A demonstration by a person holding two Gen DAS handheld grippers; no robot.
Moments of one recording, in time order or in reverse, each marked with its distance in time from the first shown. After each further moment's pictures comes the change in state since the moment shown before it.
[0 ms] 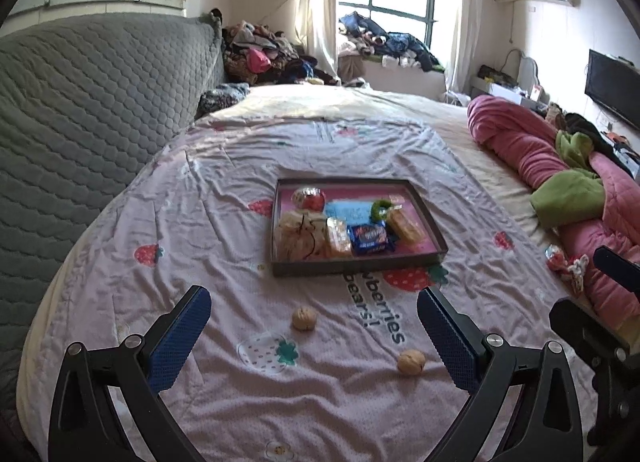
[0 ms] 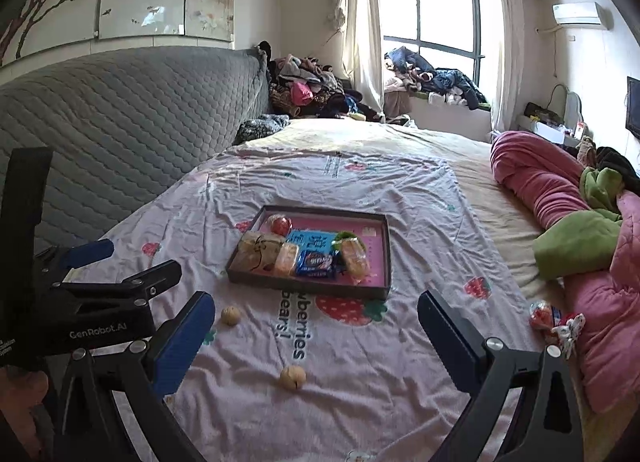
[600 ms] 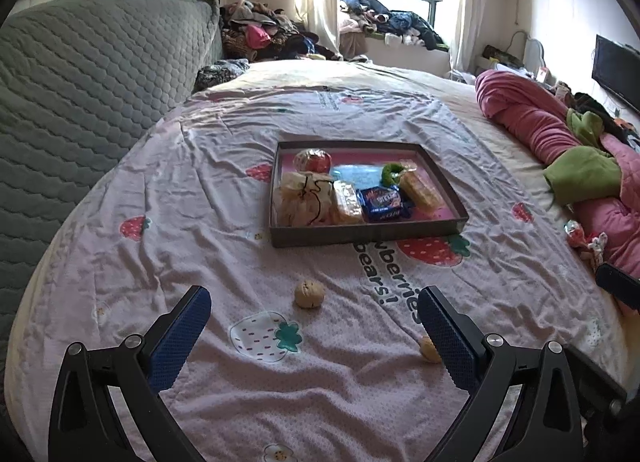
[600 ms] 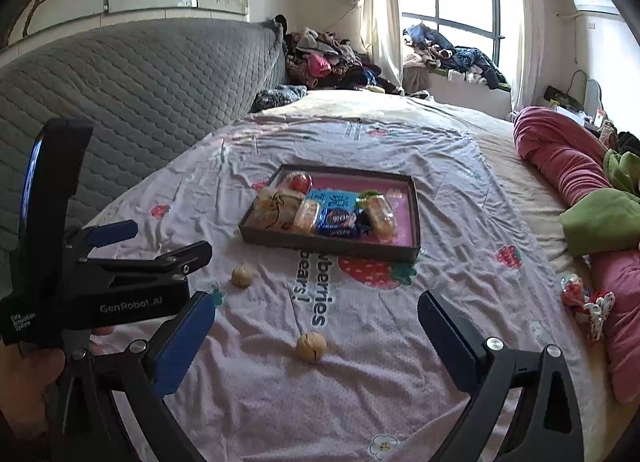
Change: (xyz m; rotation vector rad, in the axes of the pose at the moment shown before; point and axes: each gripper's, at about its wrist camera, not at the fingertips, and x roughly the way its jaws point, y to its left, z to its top) left arm 0.057 0.001 -0.028 0.011 0.074 0.015; right arm 0.042 0.009 -0.043 -0.021 0.094 0.052
